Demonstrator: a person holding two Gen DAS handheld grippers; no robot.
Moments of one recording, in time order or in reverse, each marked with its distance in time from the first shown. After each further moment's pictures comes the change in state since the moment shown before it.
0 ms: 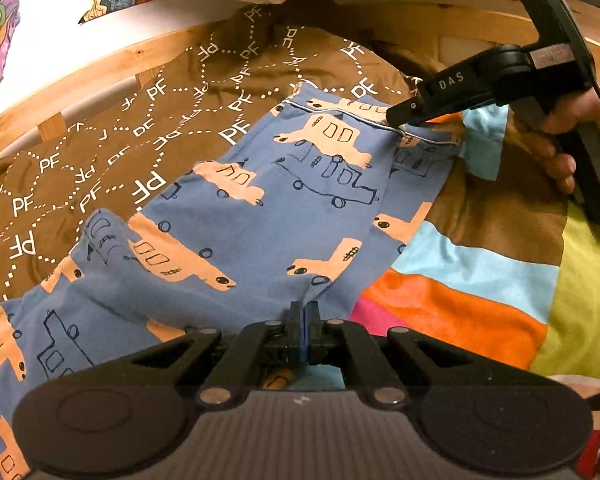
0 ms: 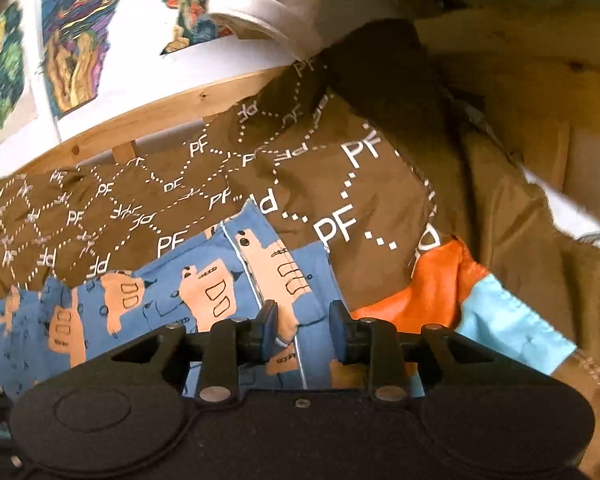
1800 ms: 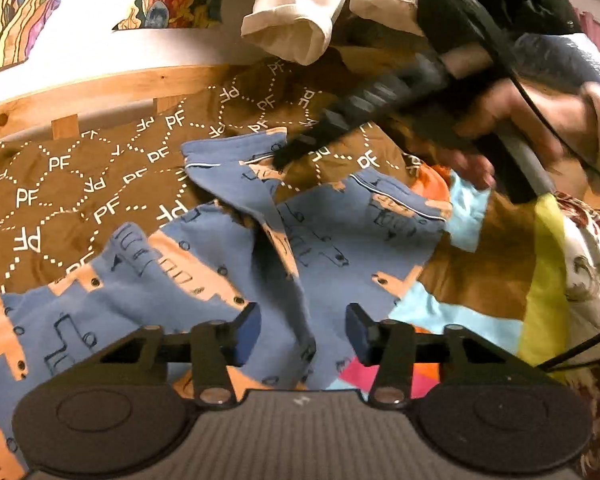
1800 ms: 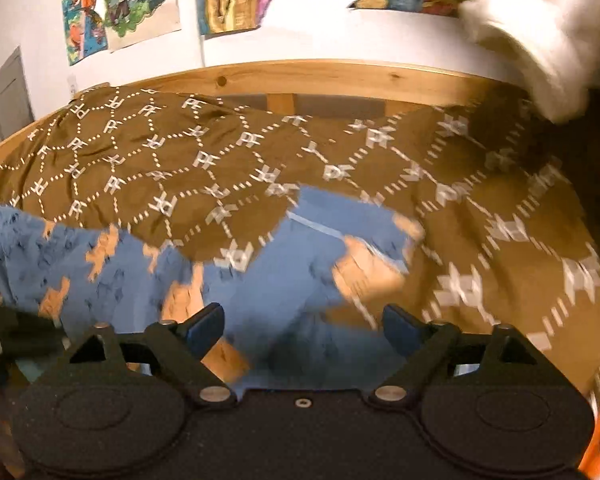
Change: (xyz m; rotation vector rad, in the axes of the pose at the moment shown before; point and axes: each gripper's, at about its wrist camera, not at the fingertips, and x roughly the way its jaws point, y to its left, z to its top) left arm -0.023 0.030 -0.007 -0.146 -0.180 -0.114; right arm 0.035 0.109 0.071 -0.400 0.174 0.312
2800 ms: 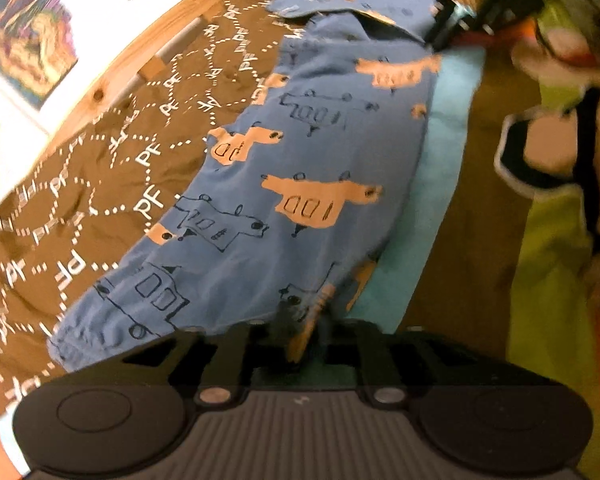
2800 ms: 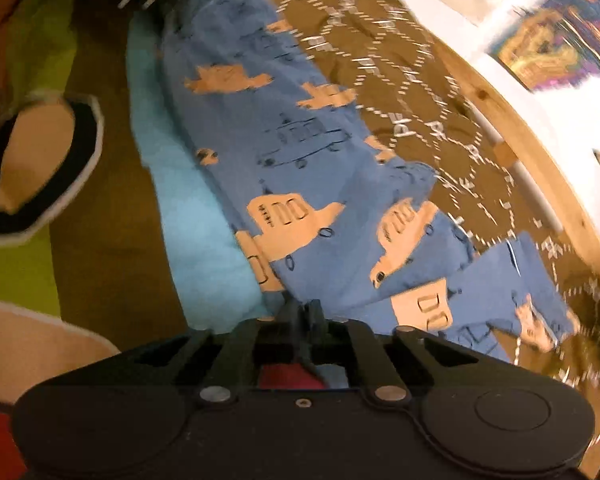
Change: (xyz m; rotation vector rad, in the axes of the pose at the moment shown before) left arm -0.163 0.110 -0.085 0.484 0.421 0.267; right arm 0.005 0.143 -0.131 -0.812 0.021 0.025
